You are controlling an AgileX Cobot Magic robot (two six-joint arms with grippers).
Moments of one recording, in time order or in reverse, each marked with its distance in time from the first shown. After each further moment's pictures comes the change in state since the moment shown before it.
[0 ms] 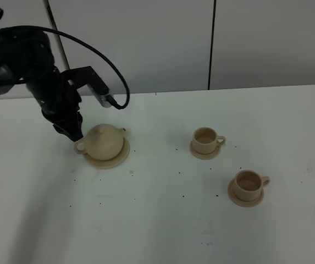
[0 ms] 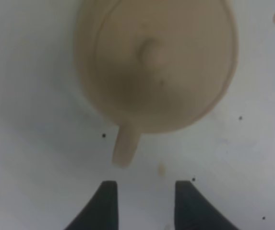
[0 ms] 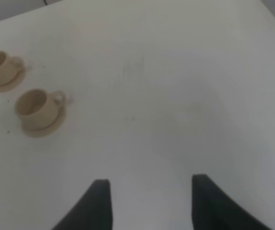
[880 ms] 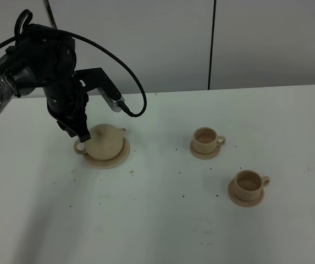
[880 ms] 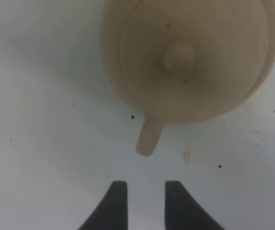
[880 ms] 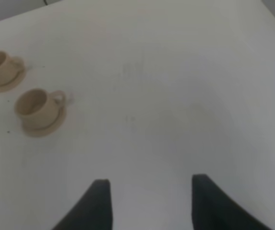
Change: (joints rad) left arm -0.088 0.001 -0.008 0.226 0.000 -0.153; right arm 0.000 0.000 0.000 0.000 0.000 0.000
